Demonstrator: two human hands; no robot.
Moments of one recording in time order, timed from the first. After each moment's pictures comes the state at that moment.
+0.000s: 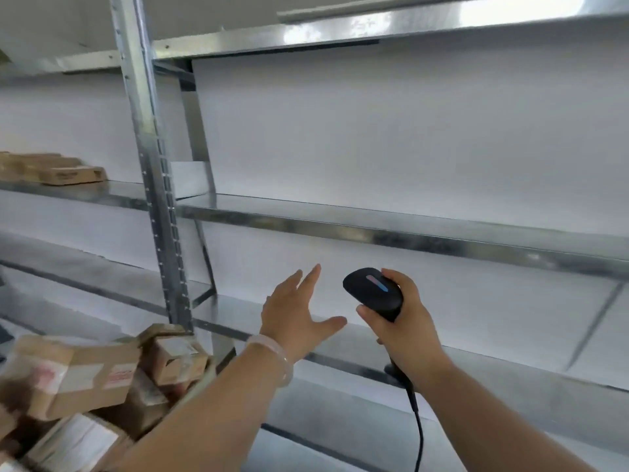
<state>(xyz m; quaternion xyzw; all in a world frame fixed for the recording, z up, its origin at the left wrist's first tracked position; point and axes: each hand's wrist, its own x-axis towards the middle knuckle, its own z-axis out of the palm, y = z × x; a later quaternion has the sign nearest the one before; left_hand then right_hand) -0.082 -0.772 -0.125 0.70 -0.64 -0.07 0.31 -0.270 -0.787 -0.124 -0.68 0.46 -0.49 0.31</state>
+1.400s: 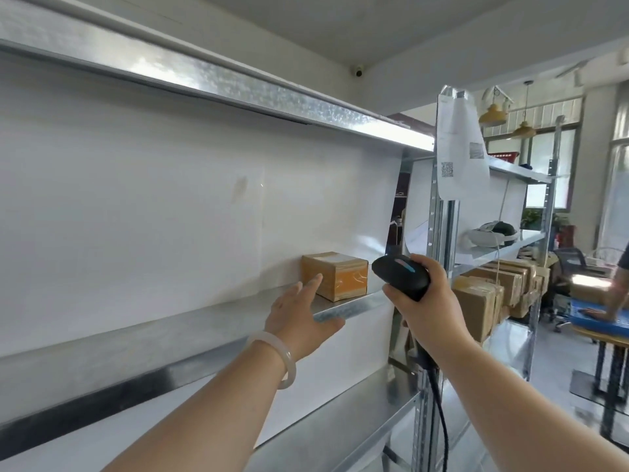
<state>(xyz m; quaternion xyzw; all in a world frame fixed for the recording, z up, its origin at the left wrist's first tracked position) -0.701 -0.960 -0.024 0.26 -0.90 -0.22 0.27 -0.839 -0.792 -0.010 -0.35 0.71 -0.60 -0.10</state>
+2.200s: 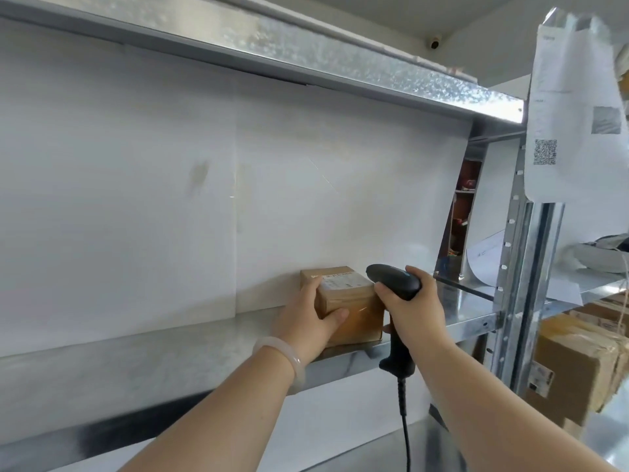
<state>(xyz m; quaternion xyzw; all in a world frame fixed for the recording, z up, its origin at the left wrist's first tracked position) -0.857 -1.037 -0.024 0.36 -0.81 -0.30 0.36 -1.009 -0.942 -0.005 -0.35 0.63 -0.68 0.09</state>
